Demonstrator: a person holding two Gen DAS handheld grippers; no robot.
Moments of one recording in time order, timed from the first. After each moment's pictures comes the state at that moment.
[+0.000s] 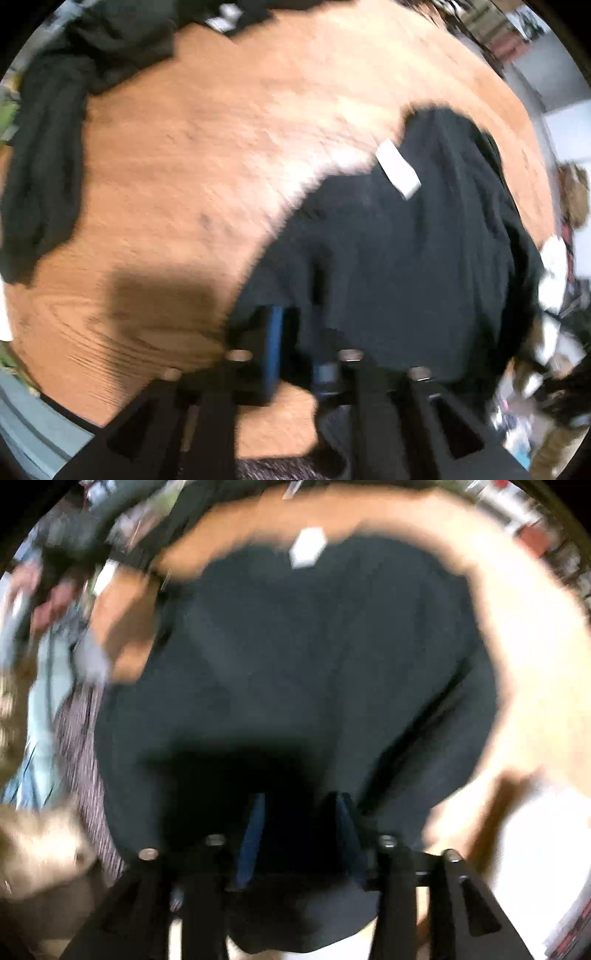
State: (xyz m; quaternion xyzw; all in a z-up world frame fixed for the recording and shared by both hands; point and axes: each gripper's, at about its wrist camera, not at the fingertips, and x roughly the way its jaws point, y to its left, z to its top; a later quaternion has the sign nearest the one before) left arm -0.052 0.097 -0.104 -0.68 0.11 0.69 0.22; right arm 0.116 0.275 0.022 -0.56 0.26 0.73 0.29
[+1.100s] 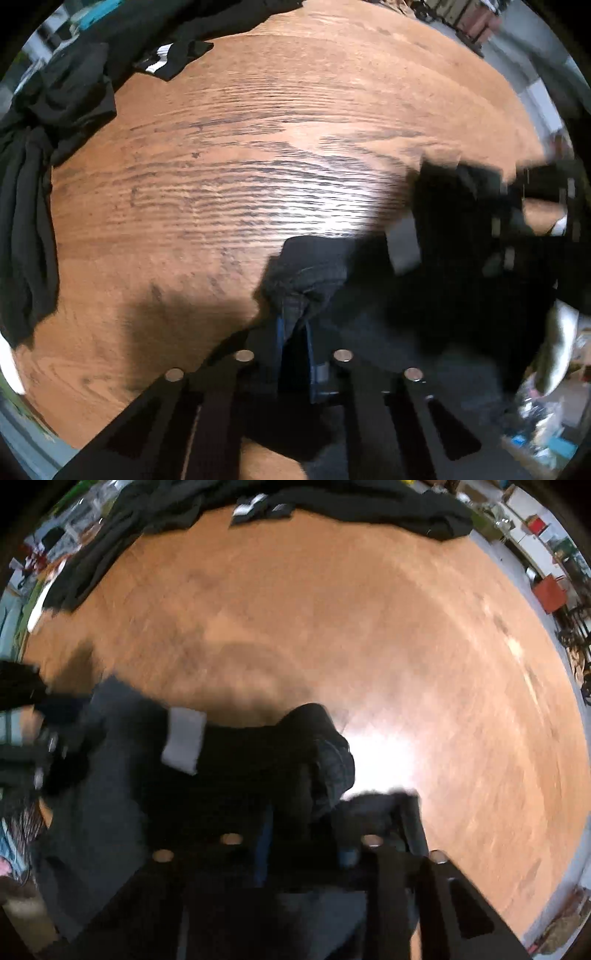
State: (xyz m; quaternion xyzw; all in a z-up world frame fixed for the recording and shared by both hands) left arm -0.038 0.132 -0.098 -0.65 0.15 0.69 0.27; right arm 0.033 0.373 -0.034 -0.66 0.21 0.68 0.23
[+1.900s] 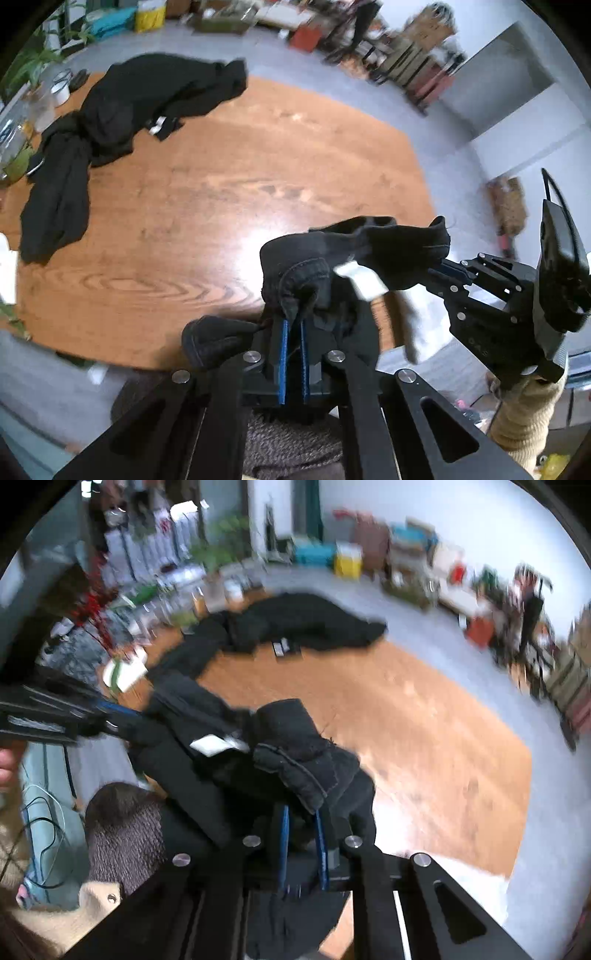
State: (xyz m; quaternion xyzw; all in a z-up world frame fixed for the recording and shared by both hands) left arm 0.085 0.116 0.098 -0.61 0.03 0.72 0.34; right arm 0.147 0.172 0.154 -0.50 0.17 0.78 0.34
